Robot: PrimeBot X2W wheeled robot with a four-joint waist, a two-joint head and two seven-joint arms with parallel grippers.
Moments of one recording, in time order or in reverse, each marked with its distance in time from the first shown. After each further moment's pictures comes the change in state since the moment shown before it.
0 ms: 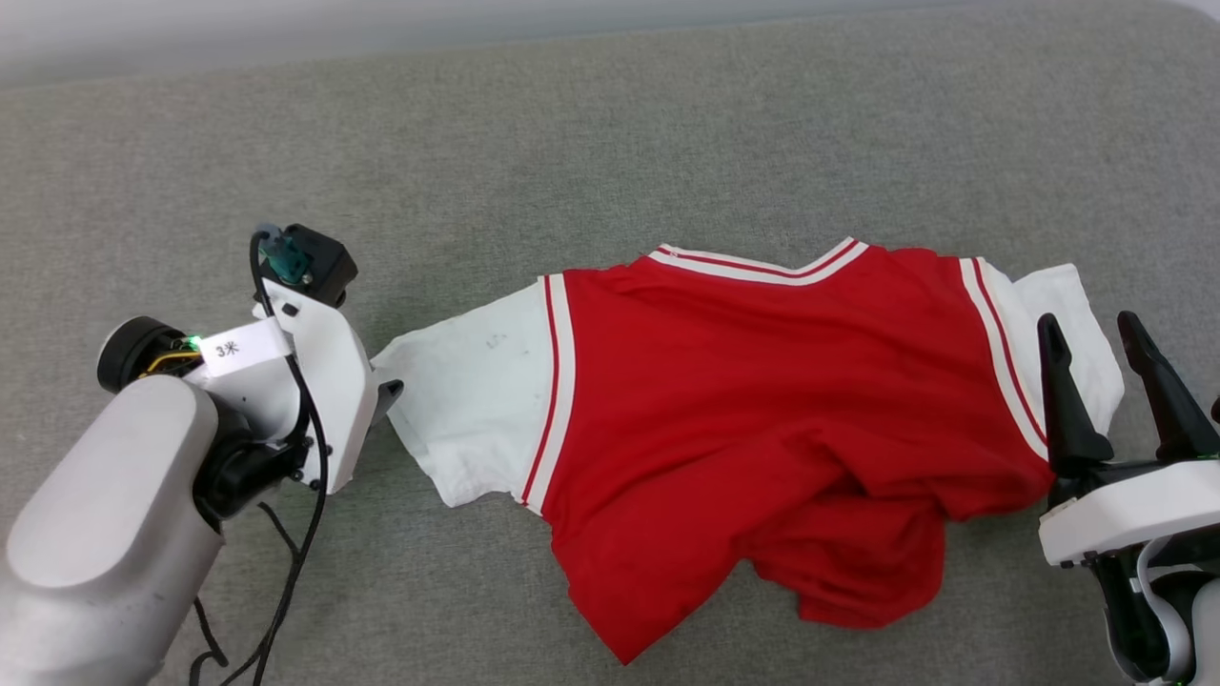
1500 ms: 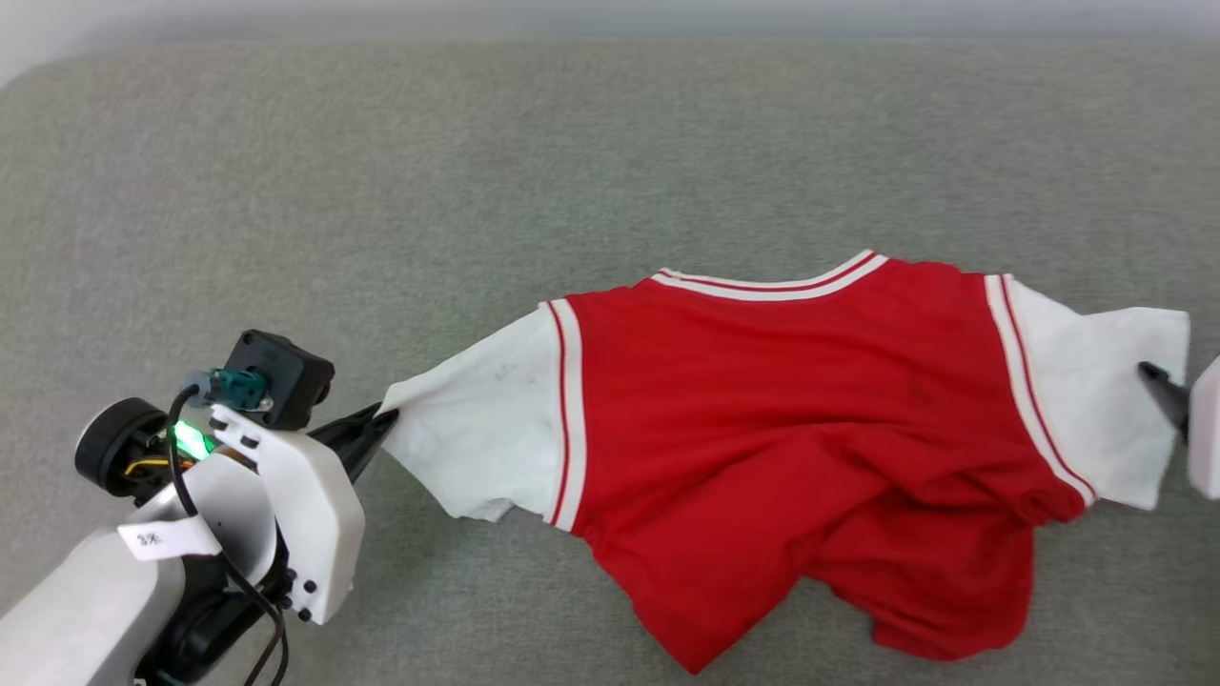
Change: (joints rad) left arm 0.274 0.221 -0.015 -0.459 -0.082 0.186 -0.262; right arm -0.202 -0.323 0.040 0.126 0.071 0.000 0.796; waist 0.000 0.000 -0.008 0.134
